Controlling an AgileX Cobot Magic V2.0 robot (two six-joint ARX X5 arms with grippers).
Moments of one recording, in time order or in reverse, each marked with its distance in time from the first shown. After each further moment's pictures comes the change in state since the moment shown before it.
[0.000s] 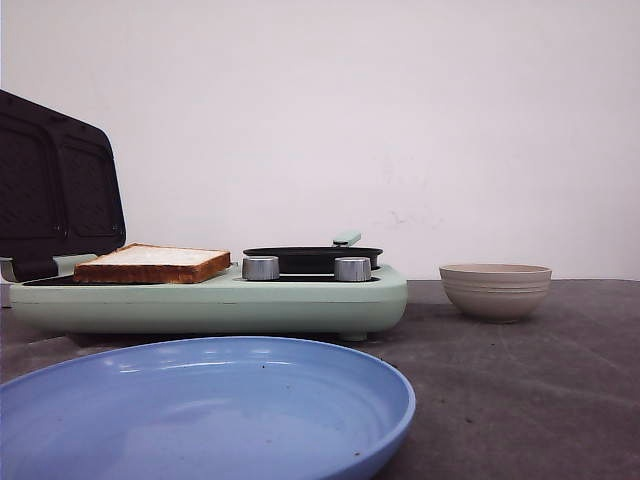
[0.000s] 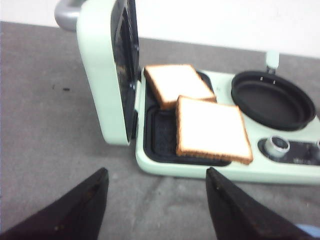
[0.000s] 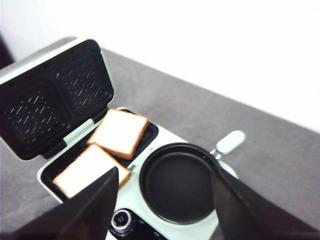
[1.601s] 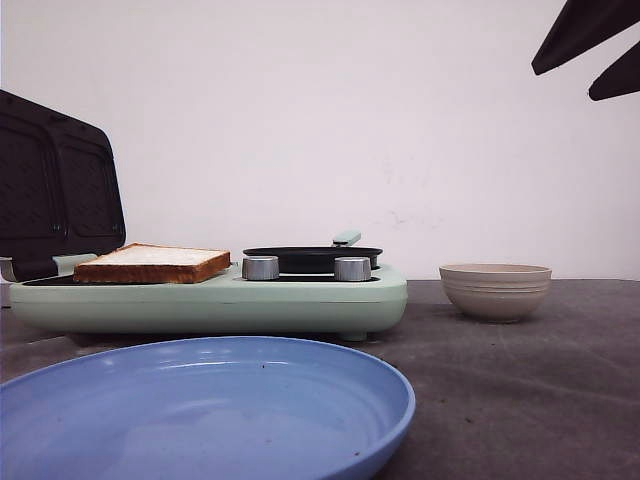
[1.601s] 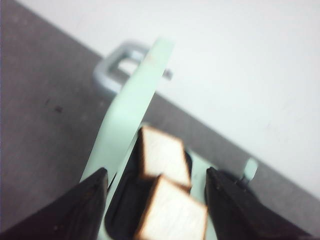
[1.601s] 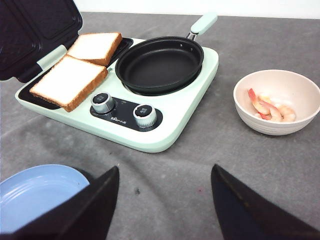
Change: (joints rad) left arm 0.175 0.278 0.186 0.213 0.073 -0.431; right arm -0.040 -0.742 -1.032 0.282 0.014 0.187
